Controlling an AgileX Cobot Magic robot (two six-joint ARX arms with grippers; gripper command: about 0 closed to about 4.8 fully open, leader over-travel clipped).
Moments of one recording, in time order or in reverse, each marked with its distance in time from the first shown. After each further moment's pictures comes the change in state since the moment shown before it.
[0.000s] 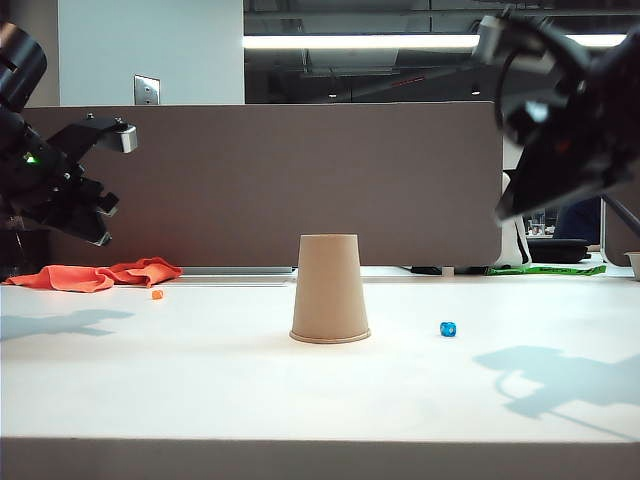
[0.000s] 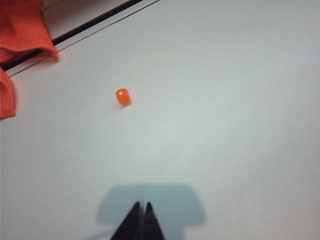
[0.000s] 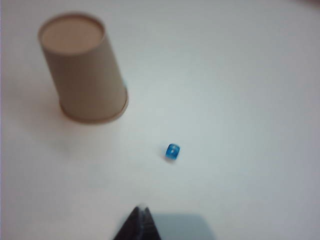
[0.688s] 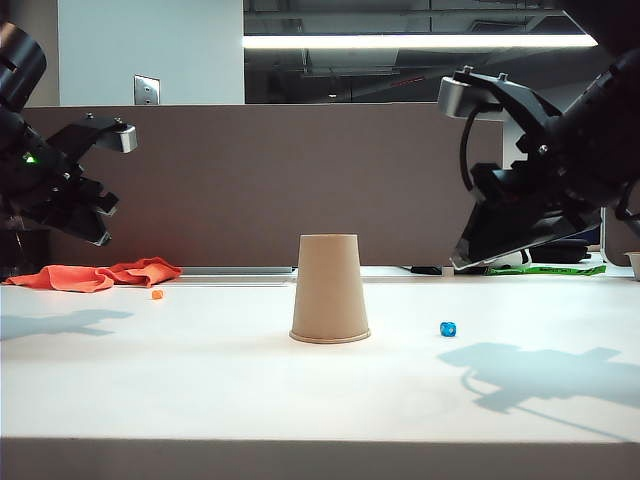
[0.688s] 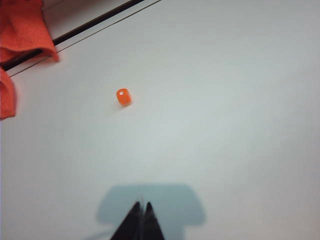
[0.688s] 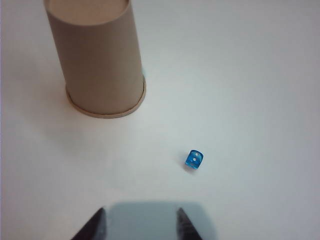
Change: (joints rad) left arm 0.000 0.000 0.000 0.000 0.000 -0.001; right arm 0.021 0.166 0.000 0.133 -0.037 -0.055
